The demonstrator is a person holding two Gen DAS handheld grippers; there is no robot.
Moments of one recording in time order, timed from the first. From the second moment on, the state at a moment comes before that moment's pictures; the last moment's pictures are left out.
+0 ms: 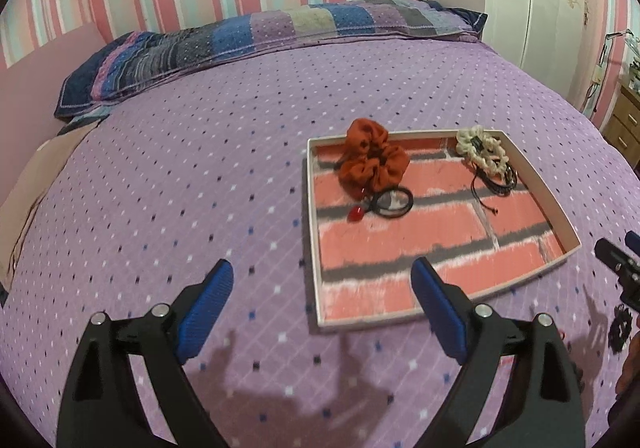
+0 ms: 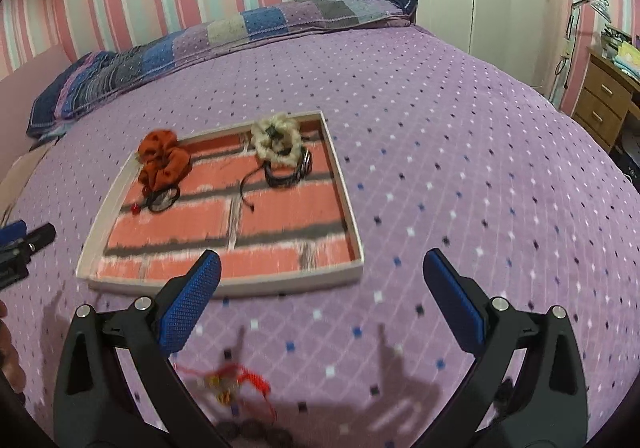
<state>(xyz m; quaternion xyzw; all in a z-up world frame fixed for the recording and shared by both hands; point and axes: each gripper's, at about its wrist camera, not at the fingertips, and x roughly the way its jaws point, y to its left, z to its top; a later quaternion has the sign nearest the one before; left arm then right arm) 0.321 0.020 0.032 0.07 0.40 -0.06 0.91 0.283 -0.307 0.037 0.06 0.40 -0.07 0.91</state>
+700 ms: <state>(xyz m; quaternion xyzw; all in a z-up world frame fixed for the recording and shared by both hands) 0.220 0.031 -0.002 0.07 0.41 -0.07 0.91 0.224 -0.293 0.013 0.02 0.42 -0.05 0.91</state>
